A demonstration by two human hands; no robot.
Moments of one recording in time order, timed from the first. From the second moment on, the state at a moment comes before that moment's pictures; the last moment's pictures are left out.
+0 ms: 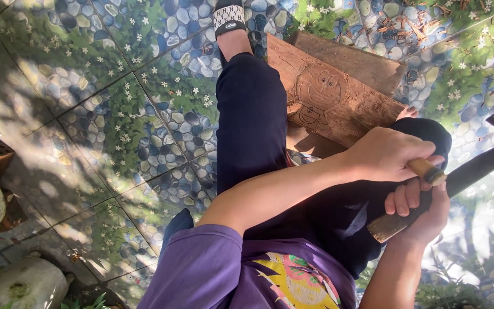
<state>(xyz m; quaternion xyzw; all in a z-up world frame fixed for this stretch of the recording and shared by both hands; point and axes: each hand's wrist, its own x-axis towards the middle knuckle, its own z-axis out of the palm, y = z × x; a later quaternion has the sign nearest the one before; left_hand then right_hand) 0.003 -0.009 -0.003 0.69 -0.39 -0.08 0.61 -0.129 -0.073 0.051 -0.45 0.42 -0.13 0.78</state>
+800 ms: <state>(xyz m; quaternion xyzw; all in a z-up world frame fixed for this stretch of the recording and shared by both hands) -0.014 -0.004 -0.007 0.66 -0.52 -0.04 0.55 -0.165 -0.117 -0.033 -0.37 0.26 -0.15 0.88</state>
